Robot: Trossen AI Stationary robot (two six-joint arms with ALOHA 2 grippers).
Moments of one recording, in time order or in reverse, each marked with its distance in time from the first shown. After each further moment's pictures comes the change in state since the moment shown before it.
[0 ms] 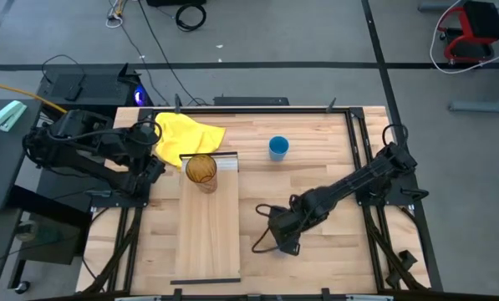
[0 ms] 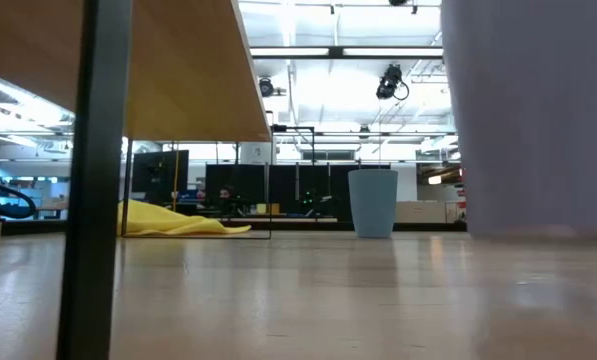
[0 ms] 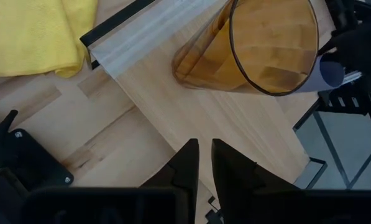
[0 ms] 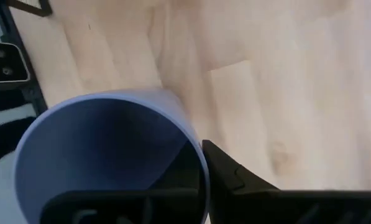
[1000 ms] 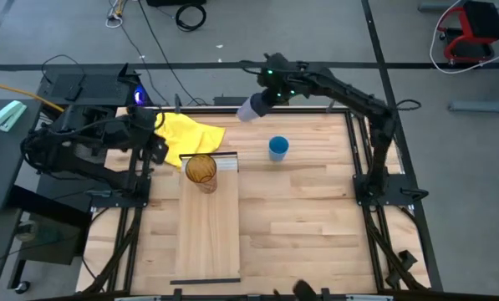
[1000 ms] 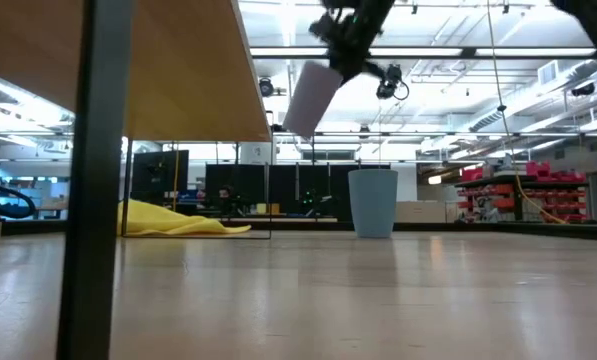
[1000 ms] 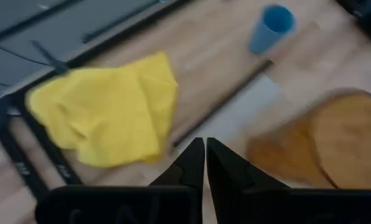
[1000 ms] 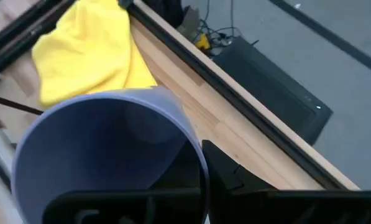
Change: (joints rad) left arm 0.170 0.000 0.000 0.000 -0.330 0.306; right arm -0.930 0.094 0.565 -0.051 0.056 -0.461
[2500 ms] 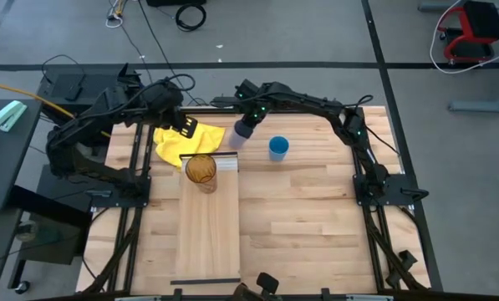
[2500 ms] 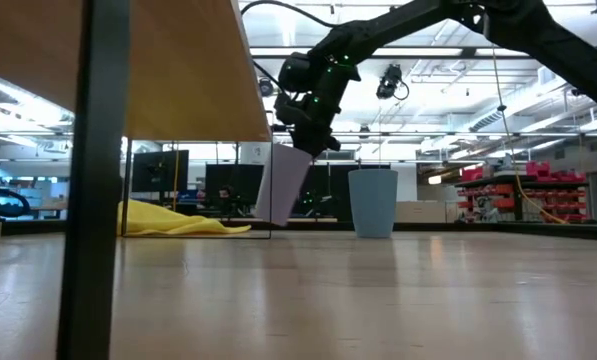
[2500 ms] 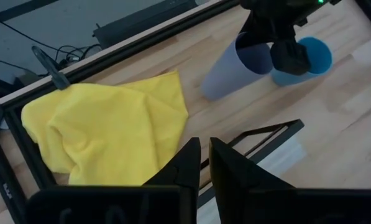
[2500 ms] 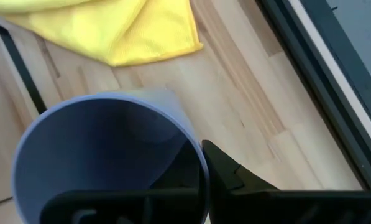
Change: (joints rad) left arm 0.388 0.190 0.000 0.212 0.174 0.219; right arm 0.014 0.322 -0.001 0.134 -0.151 -0.233
